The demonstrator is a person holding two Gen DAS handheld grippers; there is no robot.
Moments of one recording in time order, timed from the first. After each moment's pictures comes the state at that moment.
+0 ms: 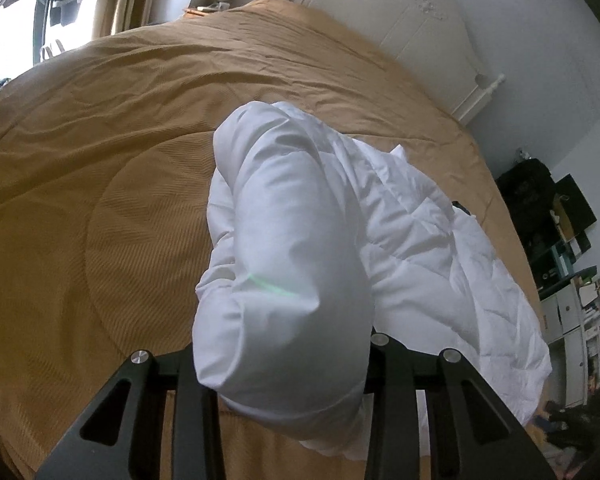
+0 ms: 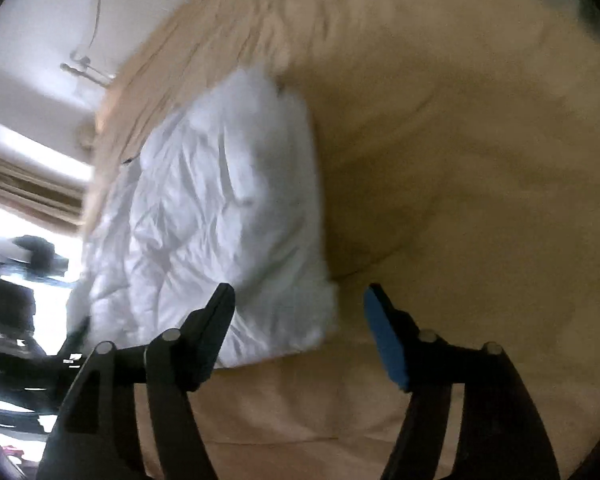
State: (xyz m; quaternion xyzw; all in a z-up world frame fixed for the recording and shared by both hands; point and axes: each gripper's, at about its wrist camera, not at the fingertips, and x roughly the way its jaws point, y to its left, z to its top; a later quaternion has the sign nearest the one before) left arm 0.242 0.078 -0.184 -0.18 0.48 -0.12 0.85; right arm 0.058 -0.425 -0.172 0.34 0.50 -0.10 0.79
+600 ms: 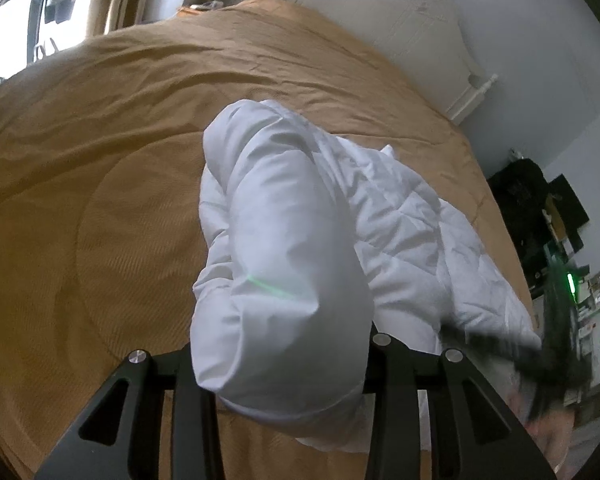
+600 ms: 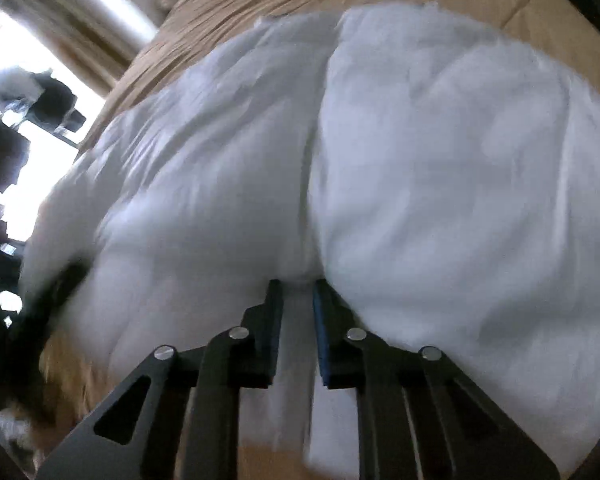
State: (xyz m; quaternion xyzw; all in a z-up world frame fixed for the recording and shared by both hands) left arm 0.252 0.072 -0.178 -0.18 0.47 -0.14 0.85; right arm 0.283 -0.236 -0.207 0.17 0.58 0.06 0.80
